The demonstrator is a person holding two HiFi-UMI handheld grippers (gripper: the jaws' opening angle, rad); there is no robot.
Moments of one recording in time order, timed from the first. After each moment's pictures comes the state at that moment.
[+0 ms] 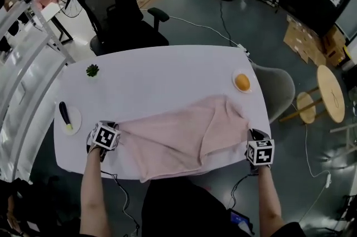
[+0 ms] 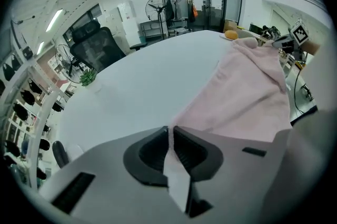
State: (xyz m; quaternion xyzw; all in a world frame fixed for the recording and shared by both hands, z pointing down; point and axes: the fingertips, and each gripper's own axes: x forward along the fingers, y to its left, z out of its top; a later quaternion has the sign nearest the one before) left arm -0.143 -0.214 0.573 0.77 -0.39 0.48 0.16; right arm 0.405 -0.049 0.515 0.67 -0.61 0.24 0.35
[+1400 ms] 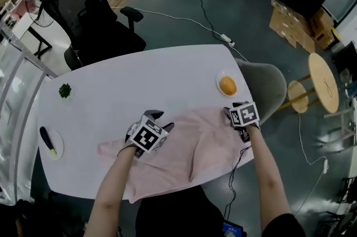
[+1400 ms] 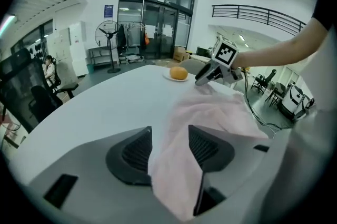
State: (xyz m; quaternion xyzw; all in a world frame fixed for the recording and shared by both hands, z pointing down) left arm 0.190 -0.229 0.522 0.91 -0.15 0.36 0.12; right arm 0.454 -0.199 0.569 0.58 -0.64 0.33 0.39
